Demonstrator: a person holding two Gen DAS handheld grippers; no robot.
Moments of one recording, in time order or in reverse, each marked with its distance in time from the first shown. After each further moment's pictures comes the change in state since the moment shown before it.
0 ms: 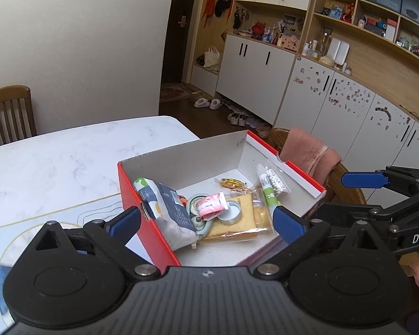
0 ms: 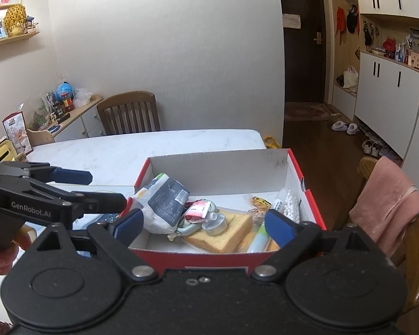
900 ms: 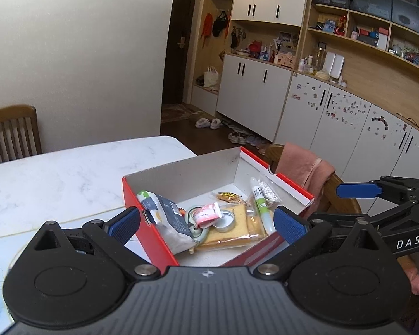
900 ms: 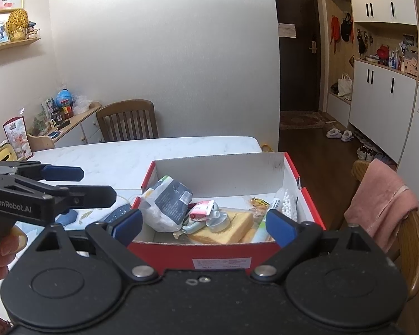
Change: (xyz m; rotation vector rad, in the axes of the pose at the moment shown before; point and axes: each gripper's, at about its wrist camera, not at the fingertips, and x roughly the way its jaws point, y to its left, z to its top) left arm -0.034 -0.015 -0.010 0.030 -0.093 0.020; right arm -0.020 0.012 -0.013 0.005 -0.042 -0.024
